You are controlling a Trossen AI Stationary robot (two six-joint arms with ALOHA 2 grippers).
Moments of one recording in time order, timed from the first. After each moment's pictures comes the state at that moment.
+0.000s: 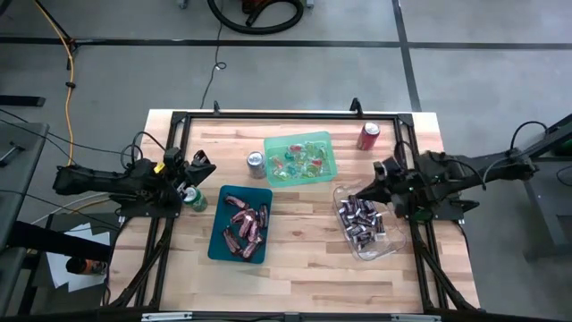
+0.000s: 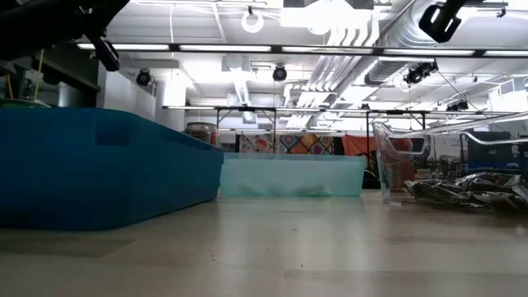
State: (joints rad) left arm -0.02 0.28 0.01 0.74 -0.09 -0.57; right arm 0.19 0.60 0.63 -0.22 -0.05 0.58
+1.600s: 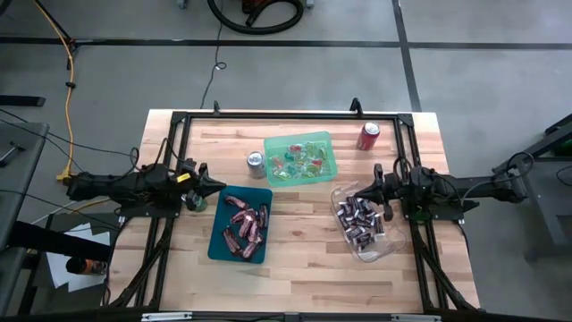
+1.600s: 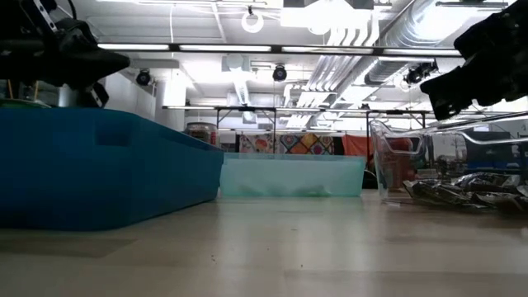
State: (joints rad) left arm -0.03 0.00 0.01 0.01 -0.04 -0.57; right arm 0.02 0.15 0.01 0.02 -0.09 0.12
